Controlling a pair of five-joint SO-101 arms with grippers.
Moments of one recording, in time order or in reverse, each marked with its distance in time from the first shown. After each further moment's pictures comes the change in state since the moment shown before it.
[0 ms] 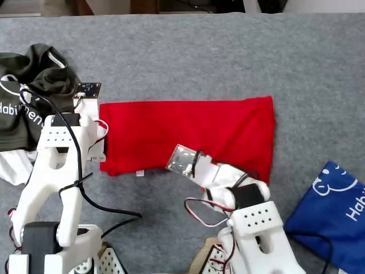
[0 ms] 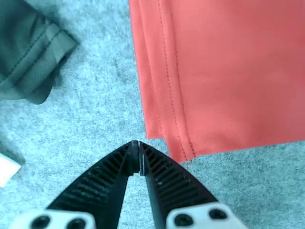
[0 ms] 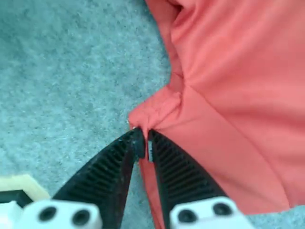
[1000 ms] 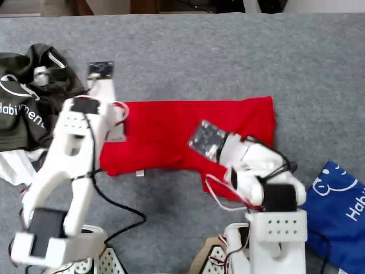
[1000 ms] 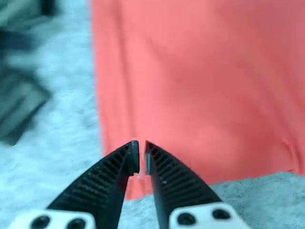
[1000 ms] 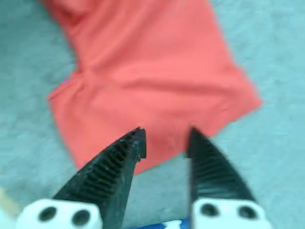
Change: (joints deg) left arm 9.7 8.5 -12.8 -2.5 11.0; right arm 15.3 -0.8 -23.4 8.0 10.5
